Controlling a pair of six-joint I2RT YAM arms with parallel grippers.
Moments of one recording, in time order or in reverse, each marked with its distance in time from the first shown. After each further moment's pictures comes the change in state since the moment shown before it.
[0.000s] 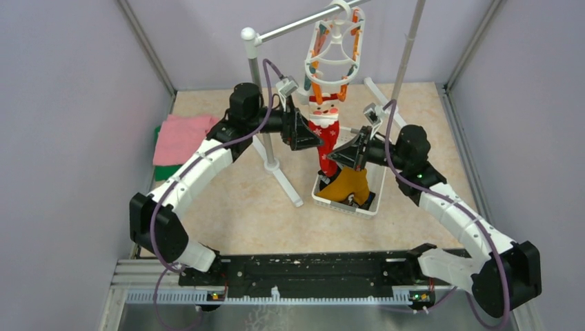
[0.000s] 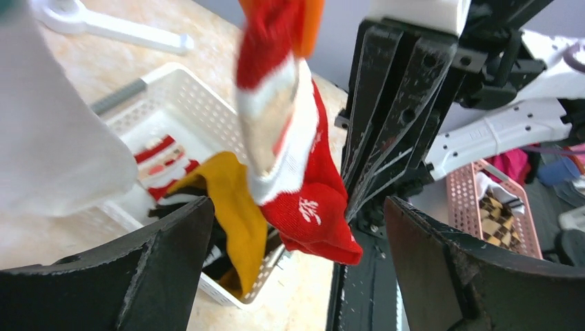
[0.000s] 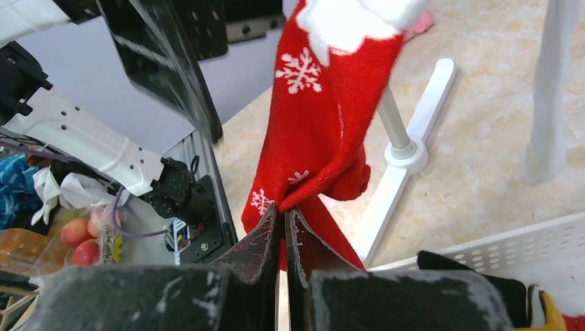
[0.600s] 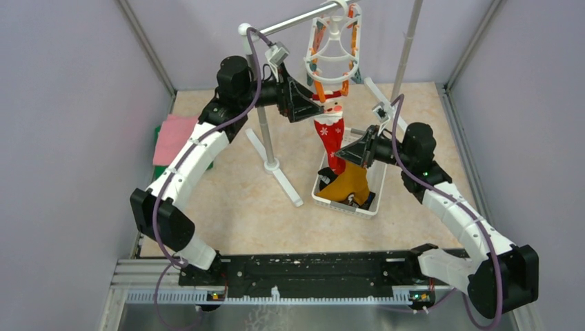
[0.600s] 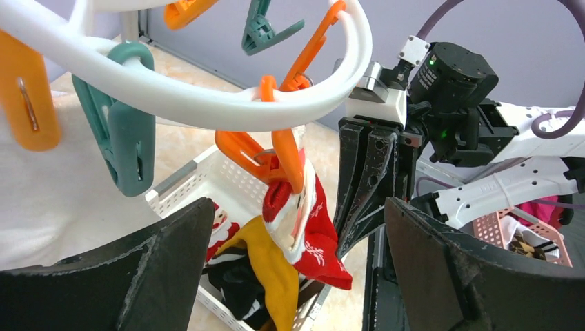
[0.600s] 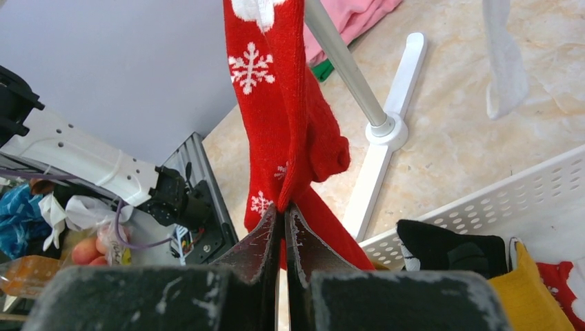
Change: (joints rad) left arm 0.065 0.077 0.284 -0.012 -0.032 -0.025; right arm -0.097 -0.007 0.002 -0.092 -0.019 0.045
